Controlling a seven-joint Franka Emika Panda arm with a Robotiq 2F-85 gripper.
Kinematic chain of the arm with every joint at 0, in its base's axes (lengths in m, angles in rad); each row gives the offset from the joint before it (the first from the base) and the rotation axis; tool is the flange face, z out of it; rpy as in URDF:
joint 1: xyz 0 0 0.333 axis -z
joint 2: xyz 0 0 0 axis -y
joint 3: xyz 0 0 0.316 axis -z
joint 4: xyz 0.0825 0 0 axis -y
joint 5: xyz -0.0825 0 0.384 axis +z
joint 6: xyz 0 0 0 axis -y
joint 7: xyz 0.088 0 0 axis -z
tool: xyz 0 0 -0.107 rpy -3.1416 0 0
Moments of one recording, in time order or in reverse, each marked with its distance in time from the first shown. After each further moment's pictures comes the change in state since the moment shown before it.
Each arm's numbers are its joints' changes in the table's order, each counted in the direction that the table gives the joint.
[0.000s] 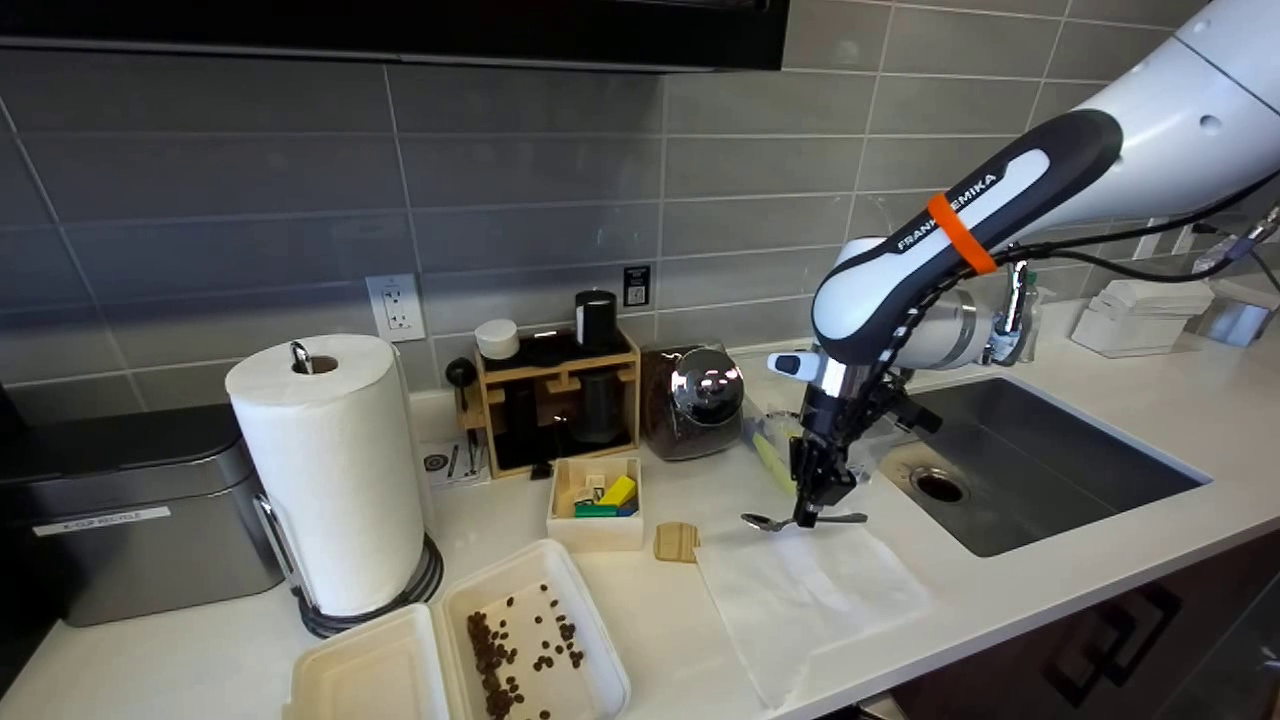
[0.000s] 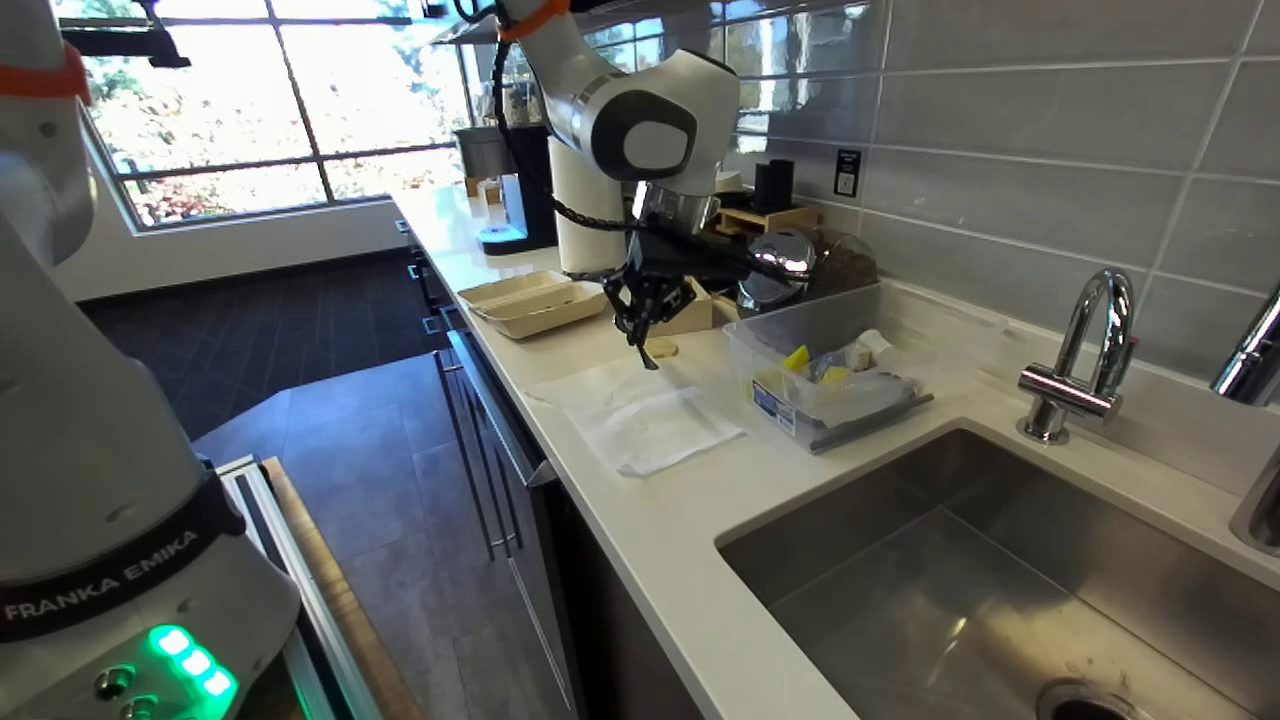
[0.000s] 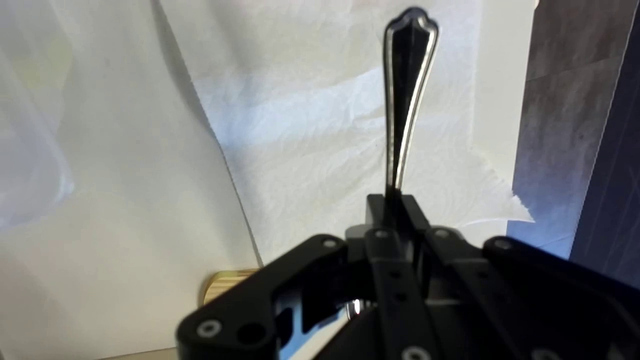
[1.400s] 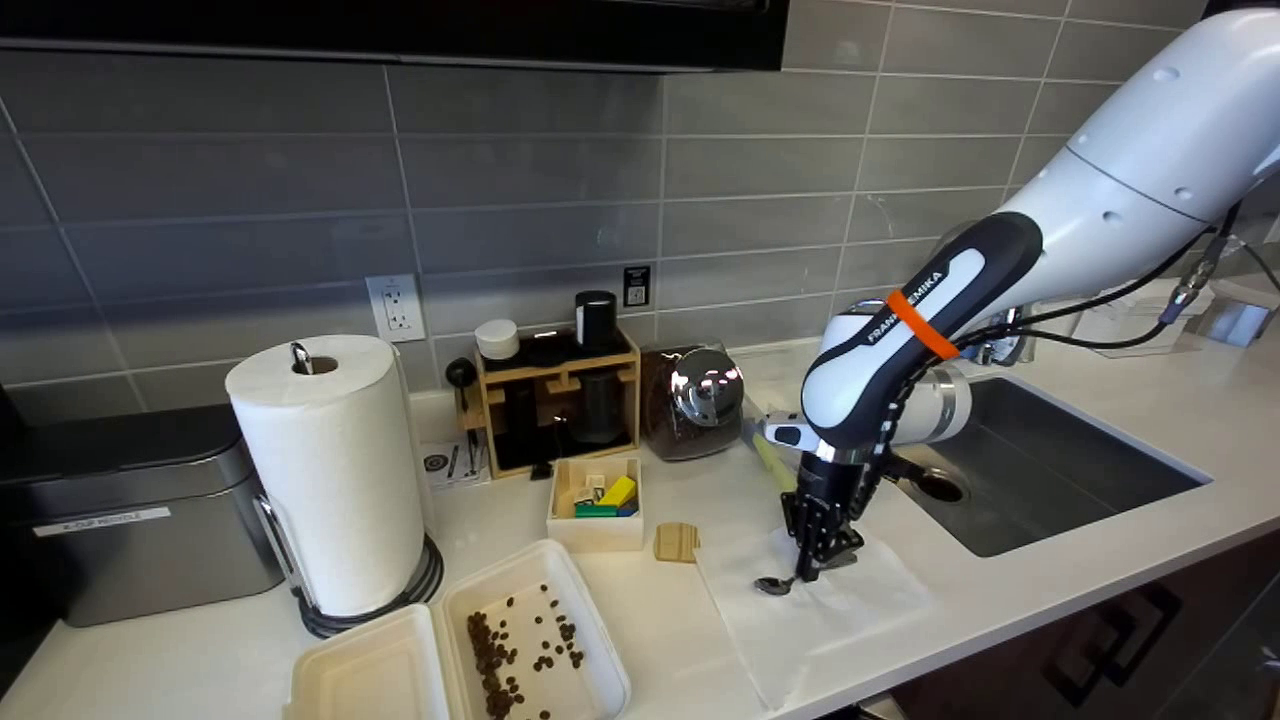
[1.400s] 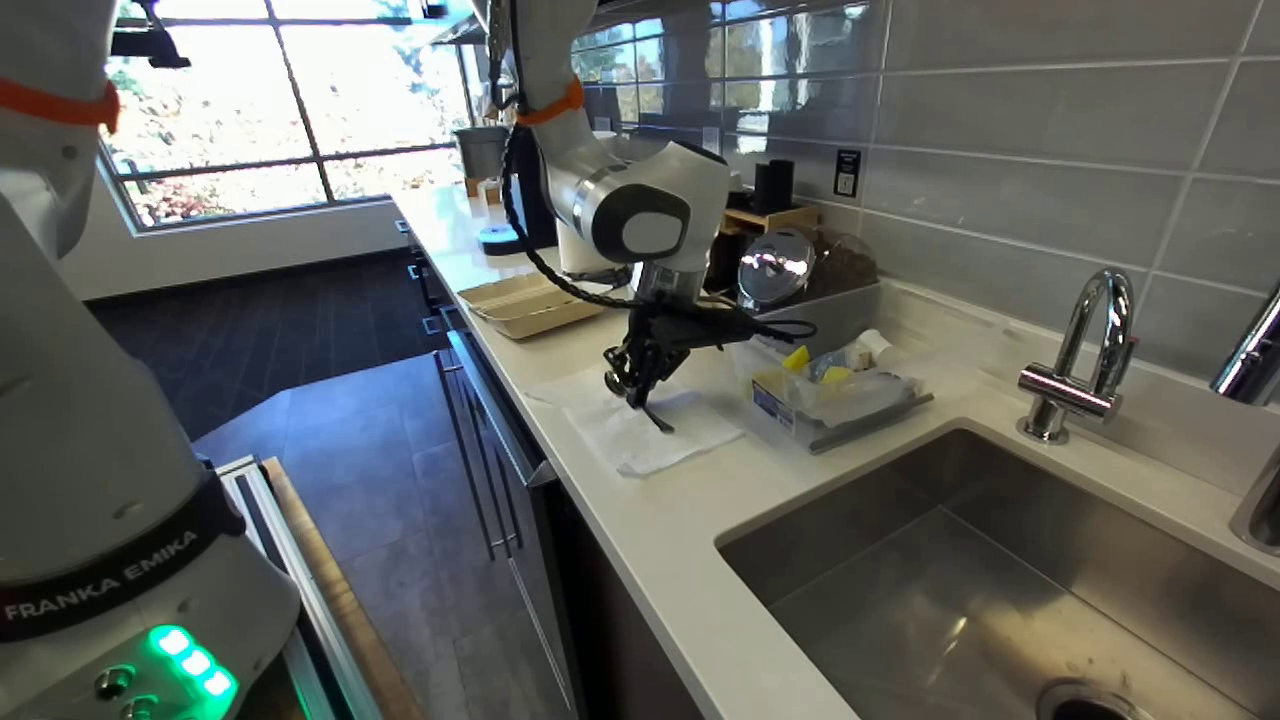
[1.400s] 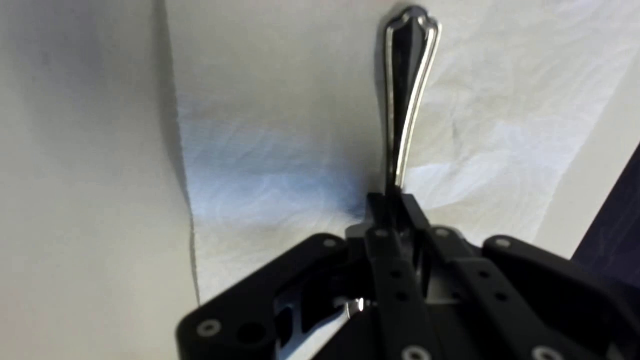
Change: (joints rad) arm -0.052 -0.186 0.052 0.004 -0.047 0.164 -0.286
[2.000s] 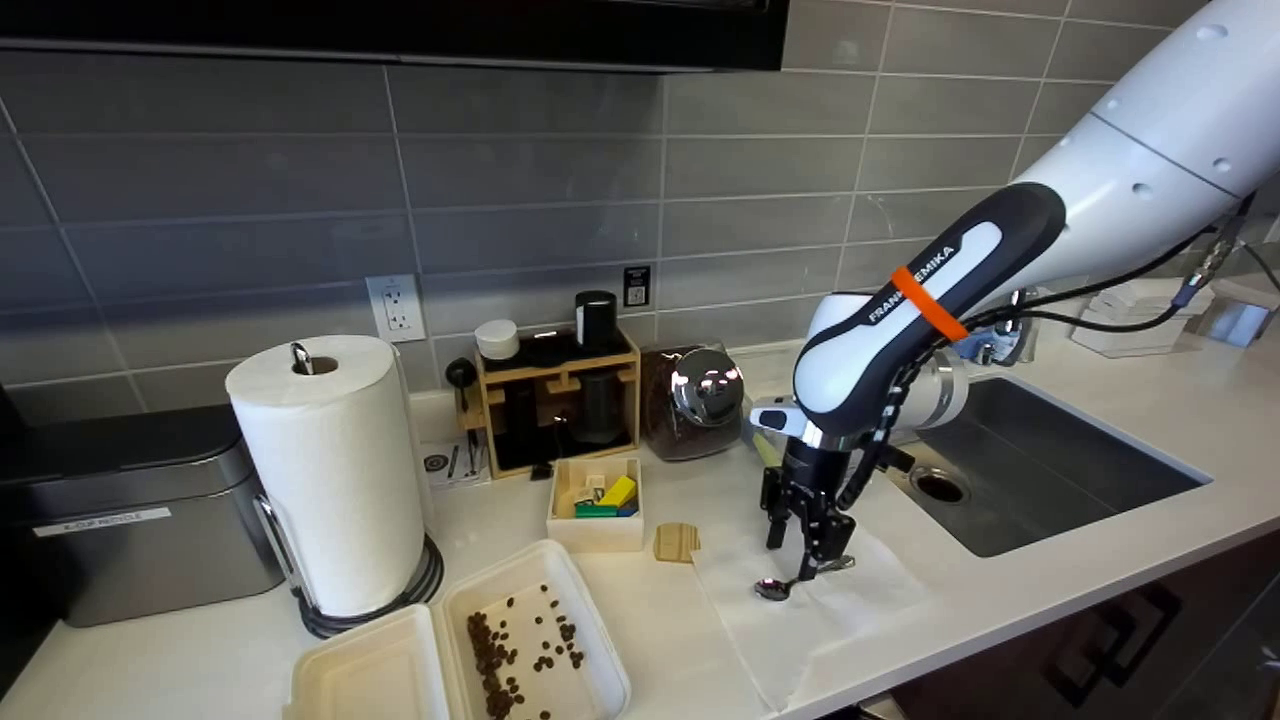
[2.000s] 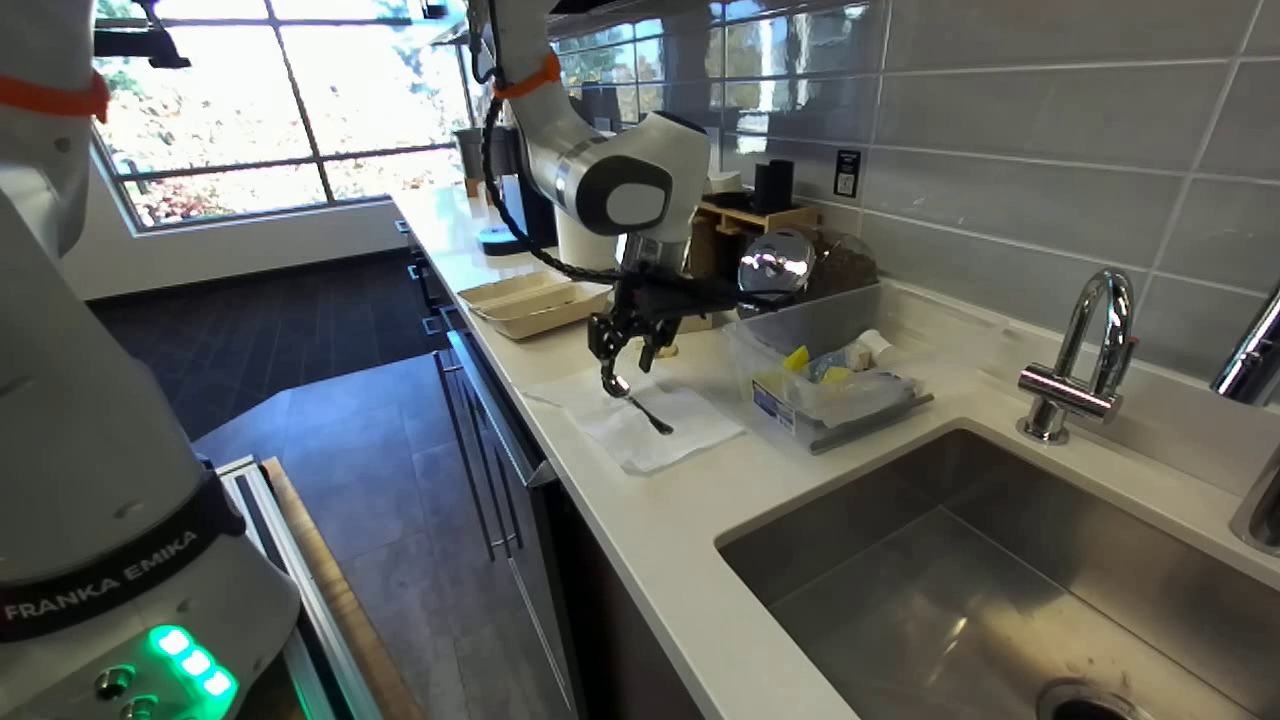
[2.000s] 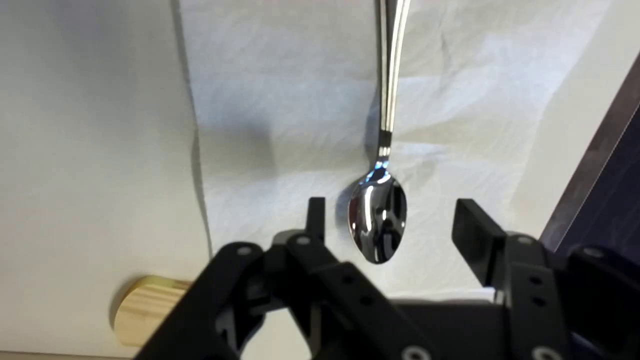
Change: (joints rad) arm -0.013 0.074 -0.045 -0.021 0.015 -0.006 0.061
